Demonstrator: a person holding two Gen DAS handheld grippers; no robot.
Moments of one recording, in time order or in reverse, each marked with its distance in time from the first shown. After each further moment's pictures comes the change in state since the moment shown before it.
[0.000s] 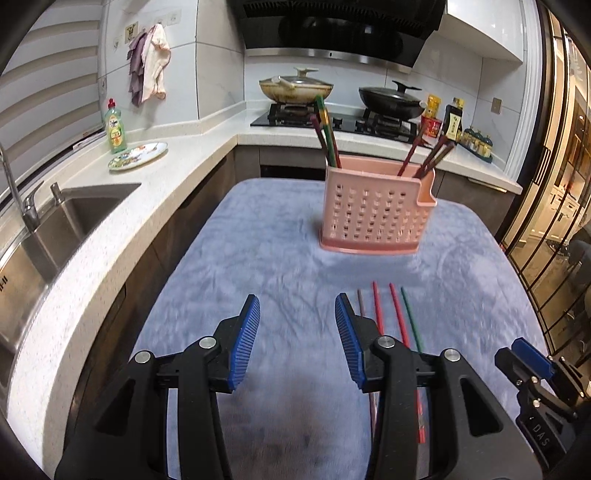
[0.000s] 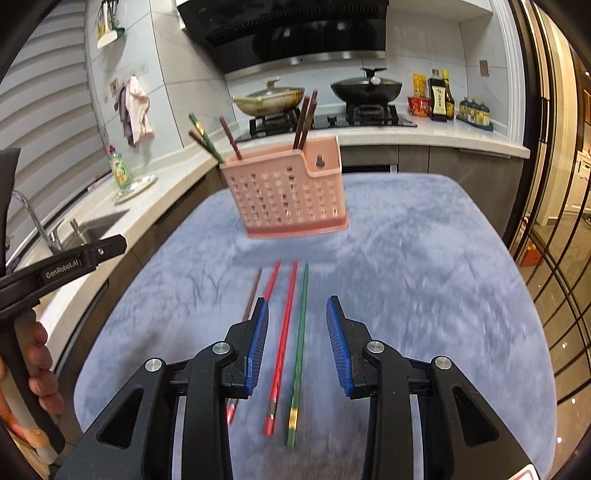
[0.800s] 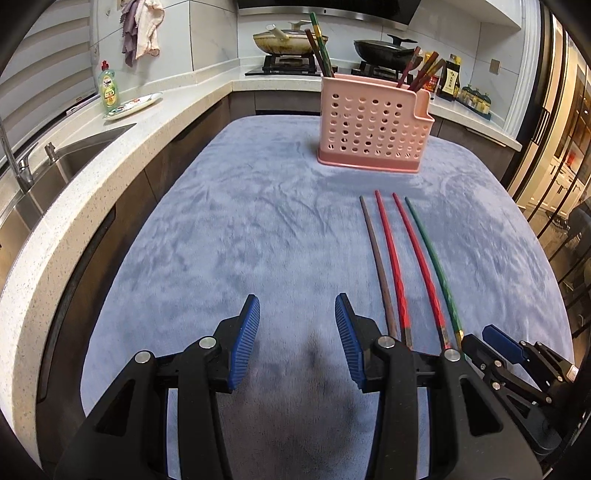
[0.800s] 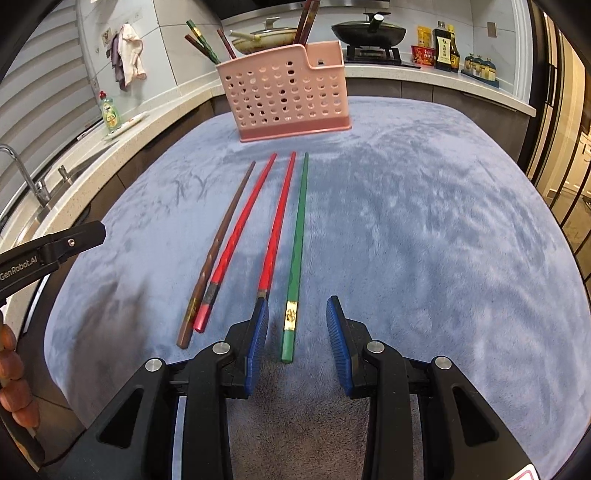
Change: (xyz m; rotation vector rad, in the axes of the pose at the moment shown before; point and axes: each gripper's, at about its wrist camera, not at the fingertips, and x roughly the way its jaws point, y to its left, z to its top) left arm 0.013 -0.001 -0.079 0.025 0.140 -0.006; right arm 0.041 0.005 -0.077 -0.014 0.170 -0.027
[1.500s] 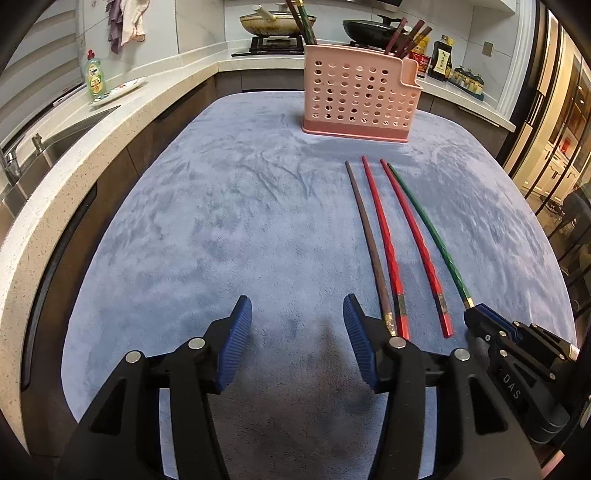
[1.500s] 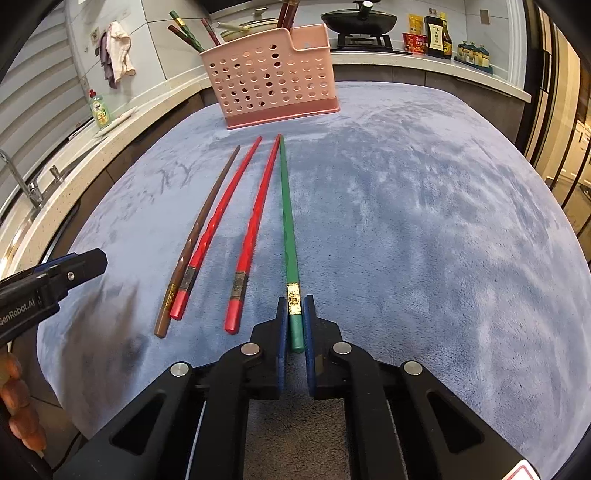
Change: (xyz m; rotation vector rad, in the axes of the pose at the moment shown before) left arm 0.014 -0.013 -0.020 0.025 0.064 -0.032; right arm 0.008 -0.012 -0.009 0.031 0.020 -0.012
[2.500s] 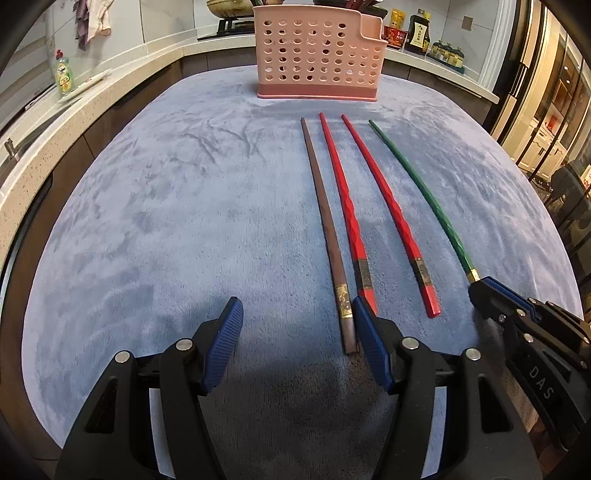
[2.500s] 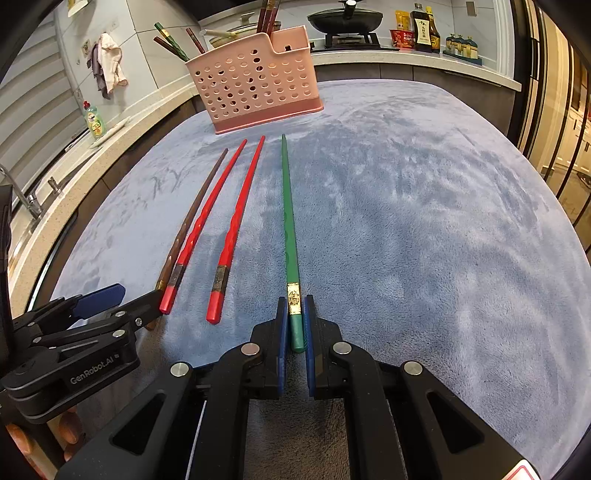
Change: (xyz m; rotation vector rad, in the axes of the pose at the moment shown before) left arm 0.037 -0.037 -0.020 0.059 0.059 -0.051; right arm -0.005 -0.015 -0.006 0.038 -0.007 0.002
